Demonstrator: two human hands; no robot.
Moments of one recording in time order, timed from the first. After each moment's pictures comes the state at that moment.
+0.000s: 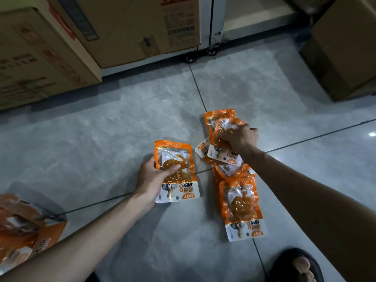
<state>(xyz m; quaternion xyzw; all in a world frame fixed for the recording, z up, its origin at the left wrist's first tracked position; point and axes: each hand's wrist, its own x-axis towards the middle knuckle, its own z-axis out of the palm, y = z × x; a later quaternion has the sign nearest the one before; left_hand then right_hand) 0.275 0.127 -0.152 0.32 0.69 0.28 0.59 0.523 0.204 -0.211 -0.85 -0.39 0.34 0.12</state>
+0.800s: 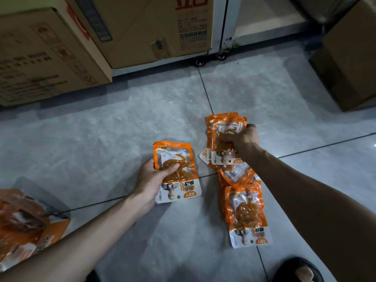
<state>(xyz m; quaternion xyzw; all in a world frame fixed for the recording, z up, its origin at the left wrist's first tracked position) 0.262 0.132 -0.142 0.26 0.67 0.30 0.62 0.512 0.224 -0.207 -0.82 -0.25 0.46 0.25</state>
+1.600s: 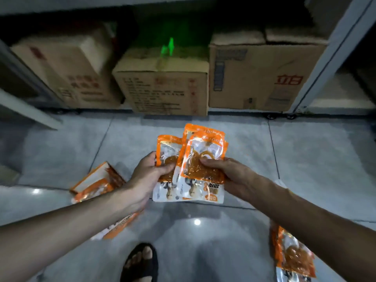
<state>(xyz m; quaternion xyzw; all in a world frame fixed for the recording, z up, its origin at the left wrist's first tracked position) 0.076 0.090 0.004 0.28 0.67 0.44 0.52 0.279 0.163 -0.011 -0.42 -0.24 0.85 0.21</state>
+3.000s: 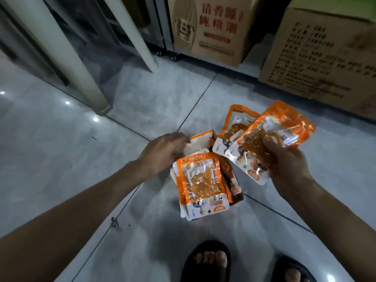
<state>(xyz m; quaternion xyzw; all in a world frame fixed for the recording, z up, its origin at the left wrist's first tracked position) -0.237 -0.006 -0.124 0.62 0.77 0.10 0.13 0.021 0.139 -0.090 -0.50 -0.29 0.75 0.33</state>
